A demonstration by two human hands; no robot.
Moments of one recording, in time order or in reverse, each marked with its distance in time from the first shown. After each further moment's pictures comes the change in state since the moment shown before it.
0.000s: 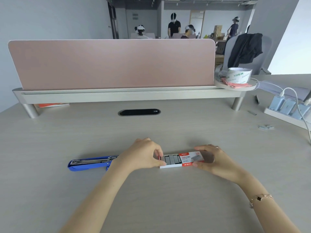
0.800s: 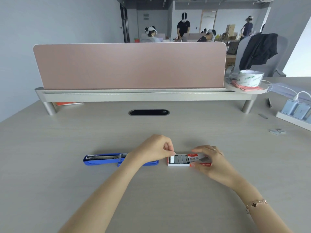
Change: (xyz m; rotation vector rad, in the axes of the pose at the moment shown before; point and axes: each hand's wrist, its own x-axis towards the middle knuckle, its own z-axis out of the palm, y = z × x) left_hand 0.008 0.002 -0.005 -0.282 0.015 -0.096; right_hand -0.005 -0.034 0.022 0.000 0.101 -0.167
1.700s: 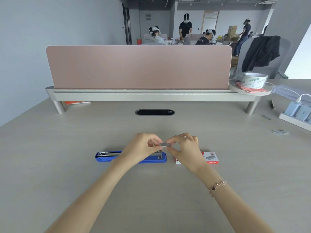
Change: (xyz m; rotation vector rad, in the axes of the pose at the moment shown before) left_hand -0.044 -0.042 -0.026 -0.138 0.232 -0.004; right_hand 0.043 -0.081 0.060 -0.134 0.171 -0.154
